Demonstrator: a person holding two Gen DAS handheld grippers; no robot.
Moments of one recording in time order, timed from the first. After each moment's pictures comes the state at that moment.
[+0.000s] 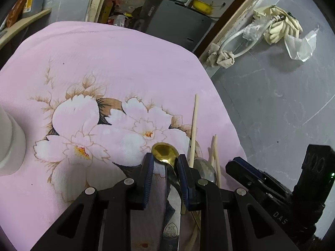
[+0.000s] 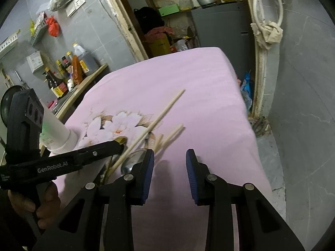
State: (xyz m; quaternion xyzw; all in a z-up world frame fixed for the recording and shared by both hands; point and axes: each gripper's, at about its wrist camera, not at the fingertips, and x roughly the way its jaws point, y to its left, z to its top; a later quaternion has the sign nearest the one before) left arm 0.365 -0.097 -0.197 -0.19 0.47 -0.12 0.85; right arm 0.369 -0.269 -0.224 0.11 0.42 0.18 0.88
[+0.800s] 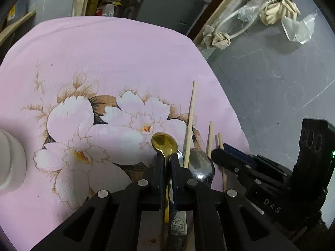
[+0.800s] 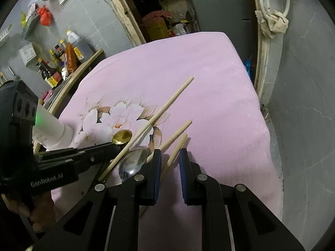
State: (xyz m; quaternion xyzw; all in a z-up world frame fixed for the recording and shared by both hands) left arm 0.375 -0.102 -0.198 -0.15 0.52 -0.15 0.83; right arm 0.385 -0.253 -0.227 0.10 0.47 0.16 0.86
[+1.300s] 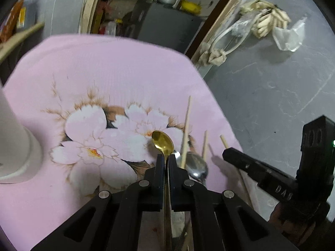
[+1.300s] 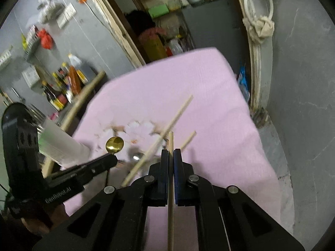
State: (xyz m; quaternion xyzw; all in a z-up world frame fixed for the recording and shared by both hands) left arm 0.344 -0.088 -0.176 -0.15 0.45 -0.14 0.87; right arm 0.347 -0.264 -0.186 0.17 0.40 0.15 0.89
